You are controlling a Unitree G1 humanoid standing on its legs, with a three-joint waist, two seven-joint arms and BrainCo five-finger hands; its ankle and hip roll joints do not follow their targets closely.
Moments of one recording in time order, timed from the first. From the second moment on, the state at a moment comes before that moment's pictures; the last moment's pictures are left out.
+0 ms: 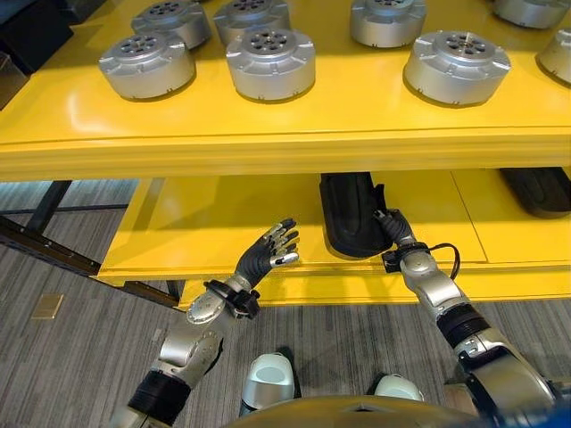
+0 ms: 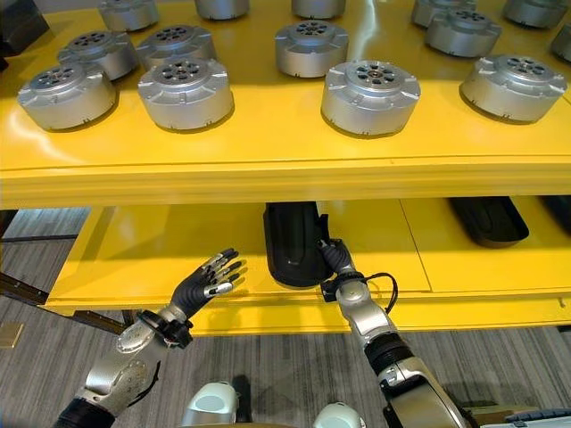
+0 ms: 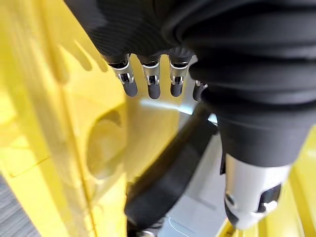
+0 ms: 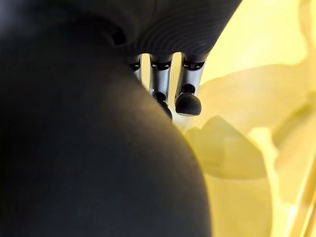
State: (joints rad) left arm 0.06 0.44 -0.30 0.00 -0.66 0.05 -0.24; right arm -0.38 -0.29 0.31 0.52 0.16 0.15 -0.29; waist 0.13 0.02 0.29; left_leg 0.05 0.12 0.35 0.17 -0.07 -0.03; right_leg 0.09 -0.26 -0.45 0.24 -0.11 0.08
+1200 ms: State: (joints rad) left arm -0.29 0.50 -0.35 -0.01 -0.75 0.05 -0.21; right arm -0.93 -0.61 0.30 0.81 0.13 0.16 -0.34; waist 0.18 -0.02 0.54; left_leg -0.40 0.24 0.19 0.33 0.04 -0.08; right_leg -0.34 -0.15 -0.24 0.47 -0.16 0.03
